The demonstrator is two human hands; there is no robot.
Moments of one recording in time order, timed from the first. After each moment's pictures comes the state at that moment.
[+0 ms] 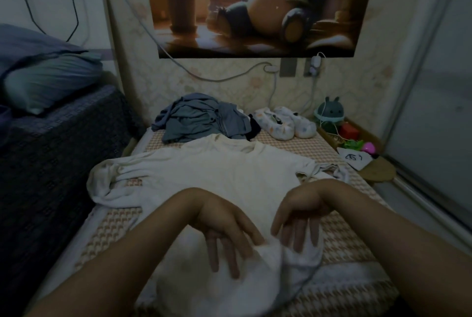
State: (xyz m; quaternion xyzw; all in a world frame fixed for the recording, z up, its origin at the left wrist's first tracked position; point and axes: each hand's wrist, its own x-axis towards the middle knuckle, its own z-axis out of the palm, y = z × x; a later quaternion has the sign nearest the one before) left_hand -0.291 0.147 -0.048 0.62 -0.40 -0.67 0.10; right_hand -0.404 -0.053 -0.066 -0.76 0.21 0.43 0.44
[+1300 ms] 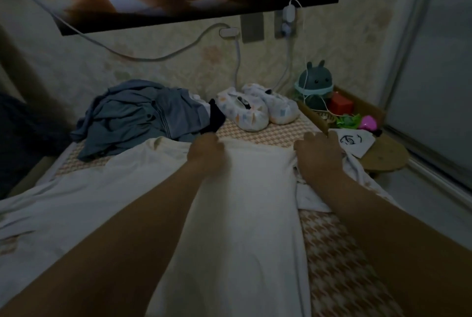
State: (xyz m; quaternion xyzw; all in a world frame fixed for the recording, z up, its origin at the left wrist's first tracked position) left_hand -0.102 -0.155 -0.162 0.90 -0.37 0.01 0.23; right_hand -0.327 -0.291 -0.167 -0.91 0.35 -0.12 -0.18
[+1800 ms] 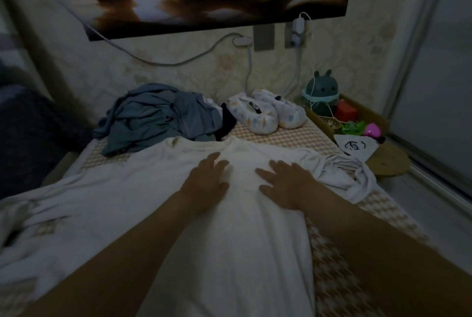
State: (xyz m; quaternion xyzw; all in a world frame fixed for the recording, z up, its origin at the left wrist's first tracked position) left_hand -0.139 -0.049 -0.180 0.84 -0.52 0.01 0.12; right_hand -0.304 -0.224 -0.185 -0.97 0.20 0.10 0.01
